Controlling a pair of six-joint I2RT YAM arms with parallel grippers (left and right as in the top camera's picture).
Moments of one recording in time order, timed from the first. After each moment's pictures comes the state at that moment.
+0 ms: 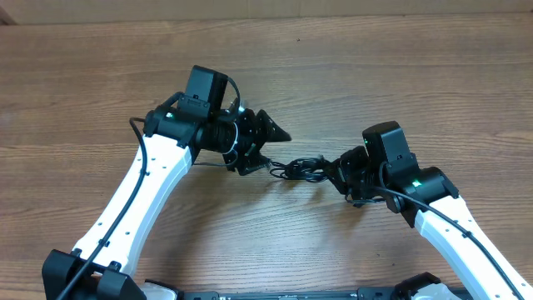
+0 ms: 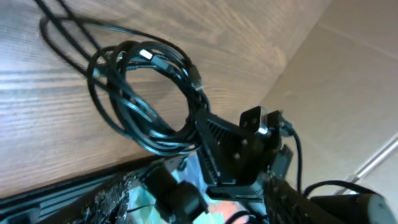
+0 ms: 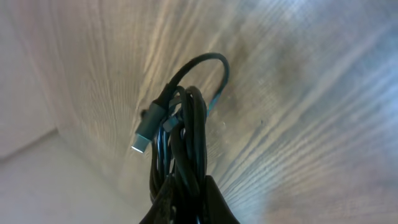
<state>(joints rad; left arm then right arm) -0.35 1.54 1.31 -0.90 0.79 -1.04 0.37 1.20 0.84 -0.68 -0.35 1.53</state>
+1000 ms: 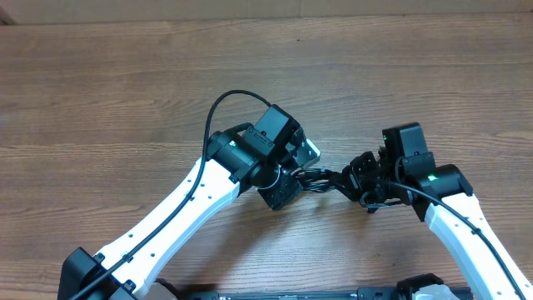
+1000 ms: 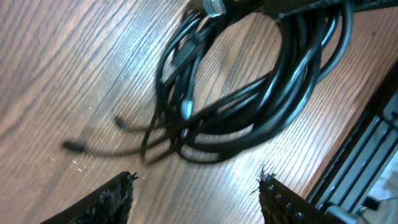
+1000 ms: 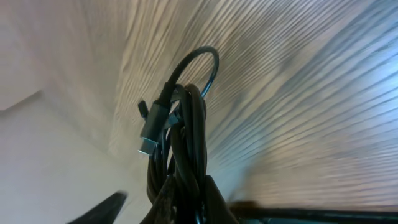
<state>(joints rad) -0.70 1.54 1.31 -1.03 0.22 0.23 0.24 1.20 0.84 -0.78 -0.57 1.26</state>
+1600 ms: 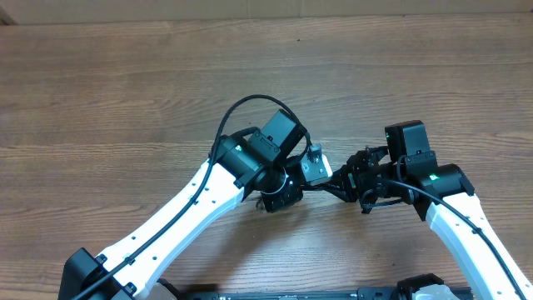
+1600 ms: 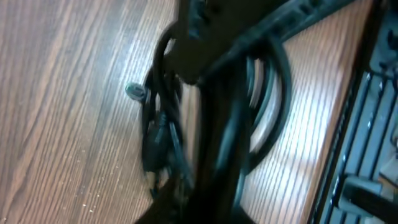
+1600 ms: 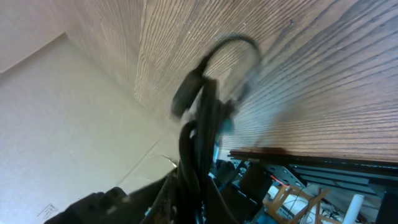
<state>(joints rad) -0.73 1.54 1.31 -1.02 0.28 0.48 0.23 1.20 0.84 -0.75 -0.83 1.28</state>
